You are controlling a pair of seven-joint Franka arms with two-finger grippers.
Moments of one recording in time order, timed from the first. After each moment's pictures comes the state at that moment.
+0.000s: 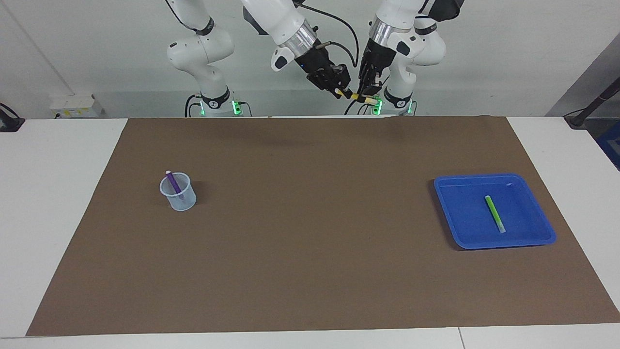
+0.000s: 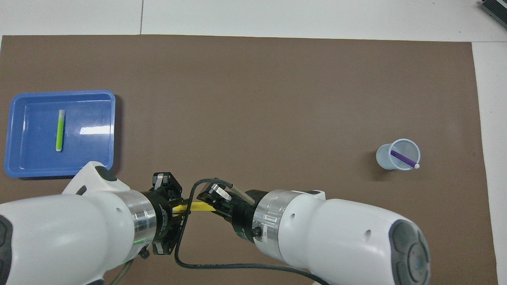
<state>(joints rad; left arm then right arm) -0.17 -0.38 -0.35 -2.01 -0.30 1.78 -1.99 0.52 -0.17 0.20 -2.00 0.61 2.32 1.12</state>
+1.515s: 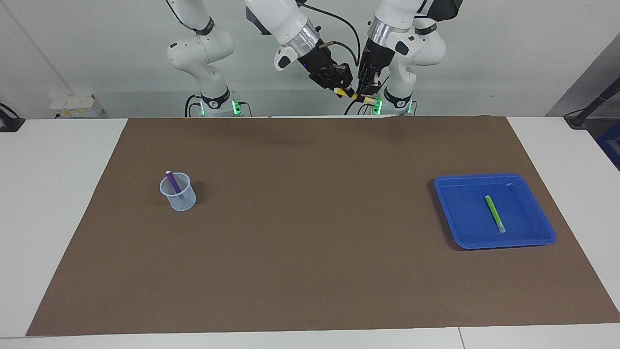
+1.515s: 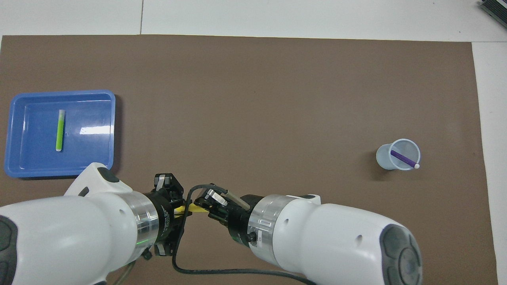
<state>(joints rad) -0.17 -0.38 -0.36 -2.01 -0.30 1.78 -2.00 0.54 -0.17 0.19 -2.01 0.61 2.32 1.12</state>
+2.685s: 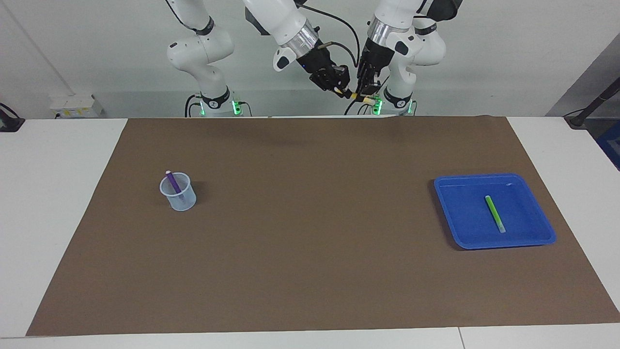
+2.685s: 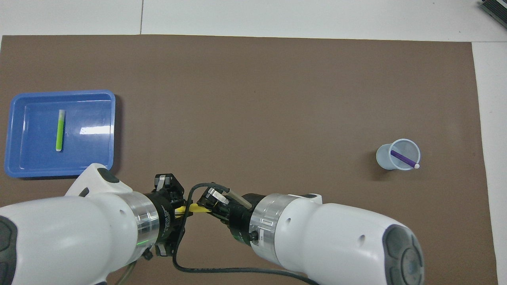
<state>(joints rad) -0.17 -0.39 -0.36 -2.01 -0.30 1.78 -2.01 0.54 -0.17 0.20 -2.01 0.61 2.33 1.12</state>
